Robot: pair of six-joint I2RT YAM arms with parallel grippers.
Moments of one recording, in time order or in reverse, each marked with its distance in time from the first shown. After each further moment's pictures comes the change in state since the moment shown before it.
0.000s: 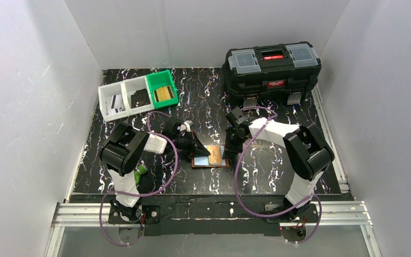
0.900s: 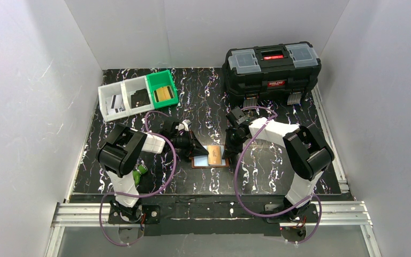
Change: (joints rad) left arm 0.021 -0.030 -0.009 -0.023 -0.004 0.021; right arm -0.005 0.007 0.000 0.001 -0.012 0.000
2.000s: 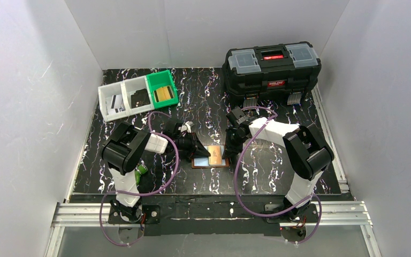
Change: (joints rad) left arm -0.026 0.043 0.016 0.000 -0.002 0.007; right arm -0.003 0.003 0.000 0.002 -0.008 0.000
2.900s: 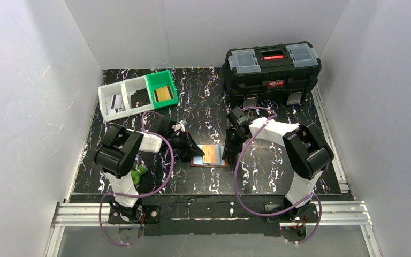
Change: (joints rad) left arm 0.069 -0.067 -0.015 -0.116 -0.005 0.062; right arm -0.006 0.005 0.000 0.004 -0.018 0.001
